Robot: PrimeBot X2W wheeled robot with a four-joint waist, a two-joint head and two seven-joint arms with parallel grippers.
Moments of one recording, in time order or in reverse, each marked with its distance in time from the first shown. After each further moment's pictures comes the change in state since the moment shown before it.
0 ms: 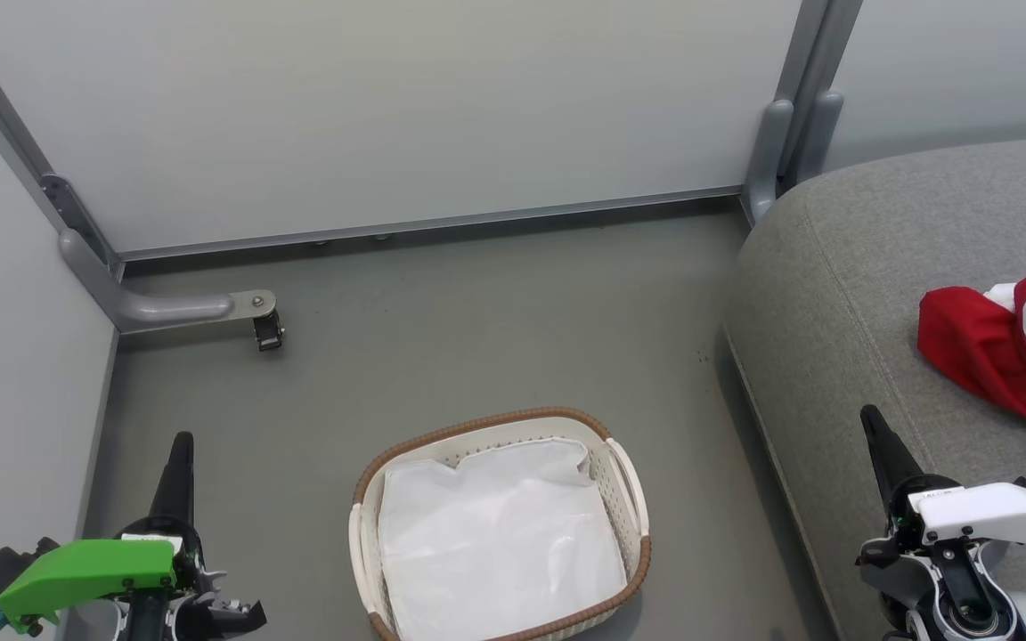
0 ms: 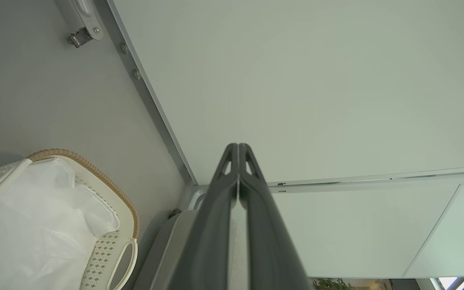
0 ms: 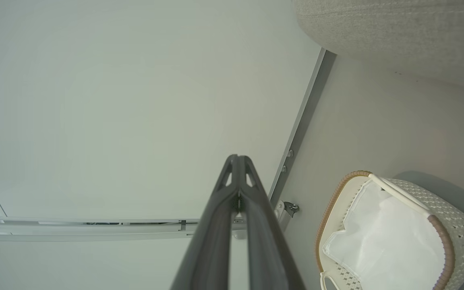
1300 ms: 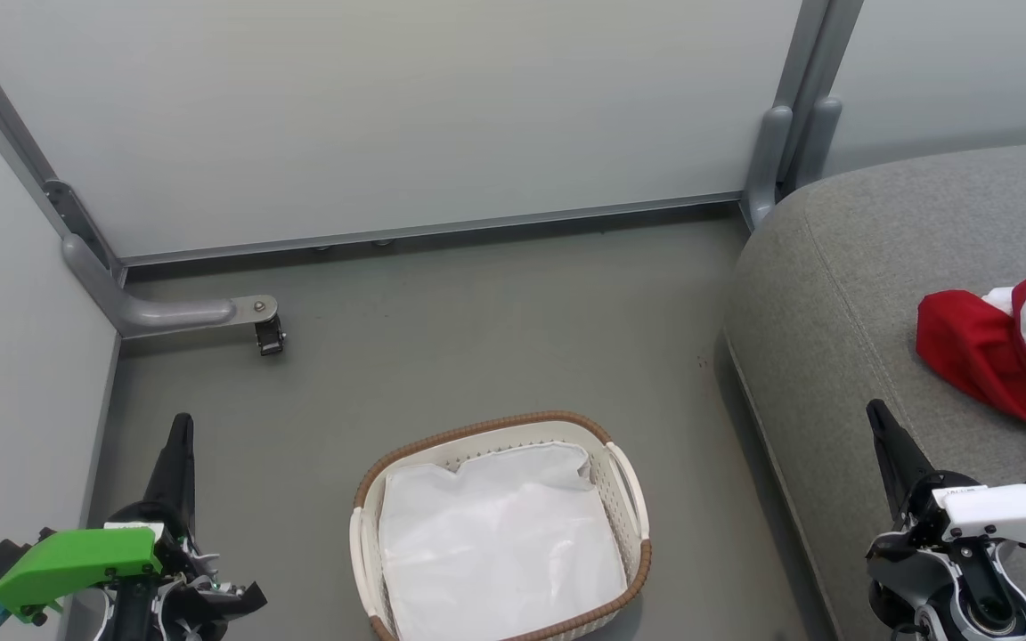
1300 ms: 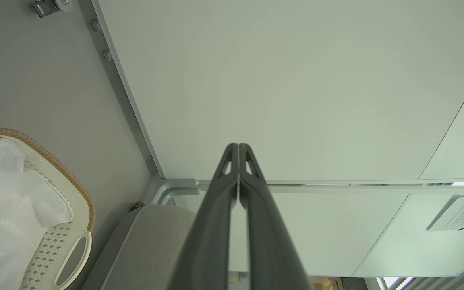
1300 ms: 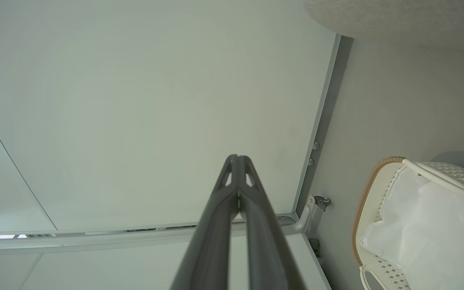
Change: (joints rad) left arm -0.020 -0.004 0.010 -0.016 -0.148 0.000 0.039; right arm 0.007 -0.001 -0.020 -0.022 0.153 0.000 0.040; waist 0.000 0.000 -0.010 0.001
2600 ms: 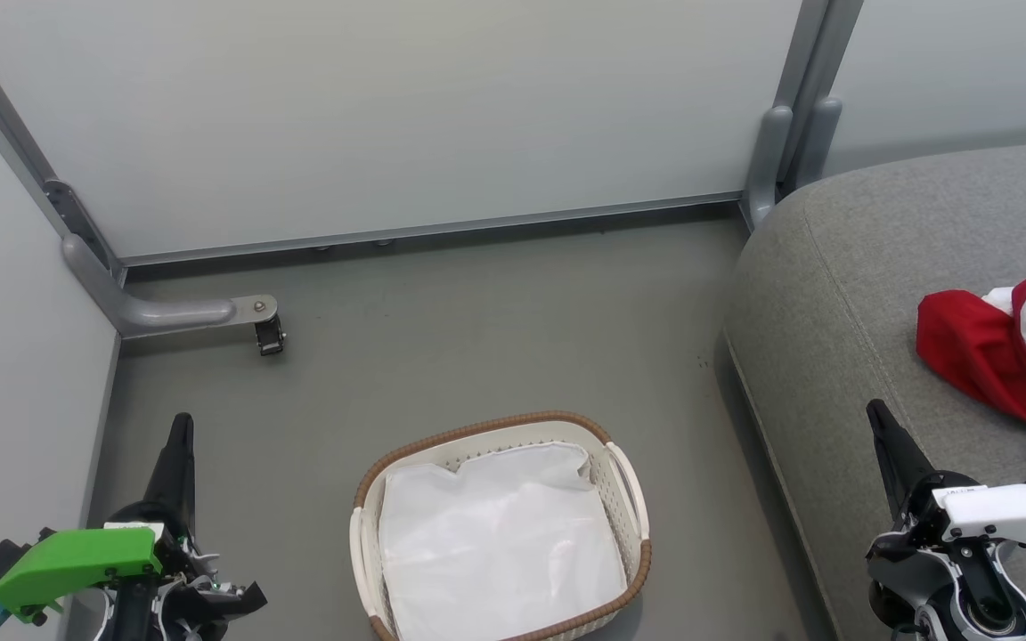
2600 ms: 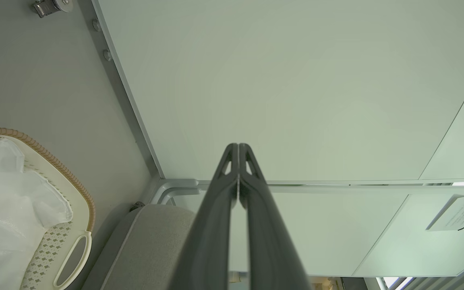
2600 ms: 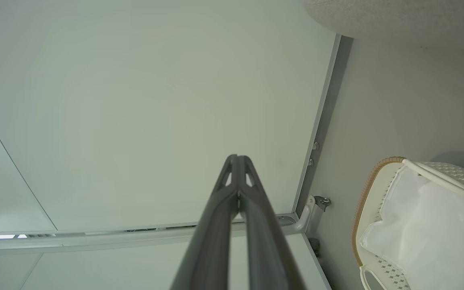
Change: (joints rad) left arm 0.000 0.000 0.000 0.000 0.000 0.000 0.000; right arm 0.000 0.000 0.000 0.000 0.000 0.000 0.000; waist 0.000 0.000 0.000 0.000
